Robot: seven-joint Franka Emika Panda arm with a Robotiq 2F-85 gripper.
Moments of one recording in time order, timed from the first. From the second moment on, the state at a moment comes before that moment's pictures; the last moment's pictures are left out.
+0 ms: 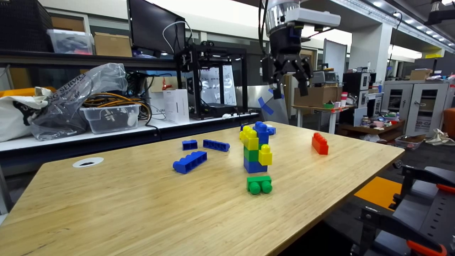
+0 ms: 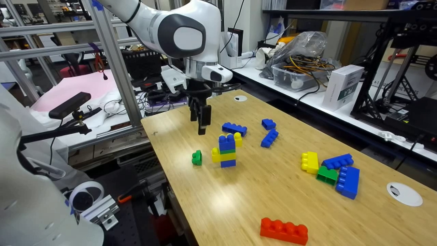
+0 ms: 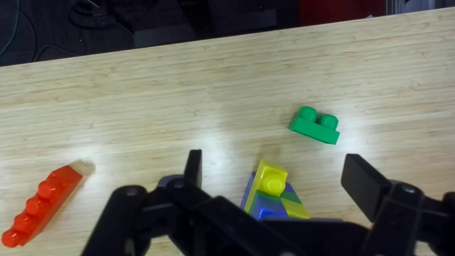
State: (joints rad) arm 0.07 -0.11 0.09 -2.46 0.05 2.17 0.27
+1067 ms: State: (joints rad) arm 0.17 0.14 0.15 -2.43 -0.04 2.39 0.57
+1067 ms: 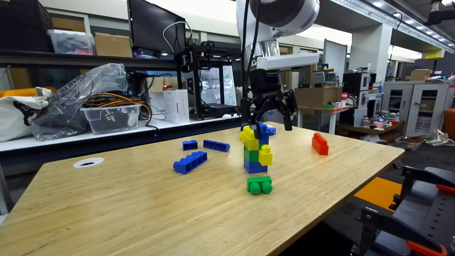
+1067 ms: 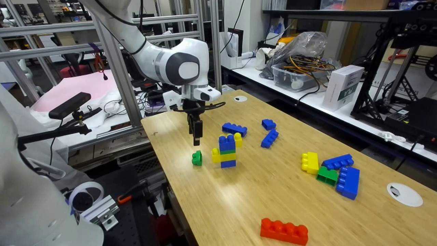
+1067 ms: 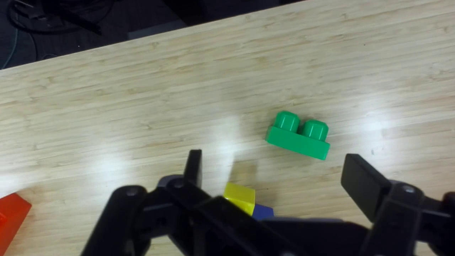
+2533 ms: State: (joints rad) arm 0.21 0.31 0.14 -2.43 0.18 2.59 0.54
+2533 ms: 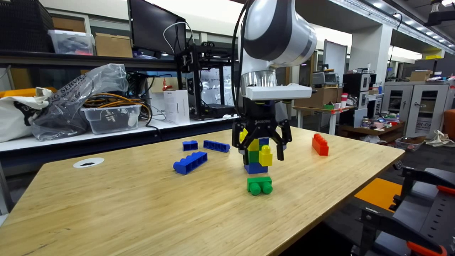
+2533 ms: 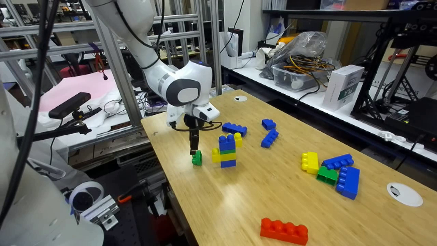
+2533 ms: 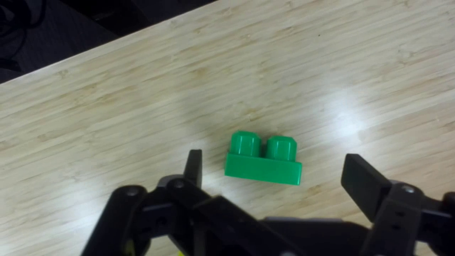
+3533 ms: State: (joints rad) arm 0.31 0.40 0.08 -2.49 0.18 2.85 0.59
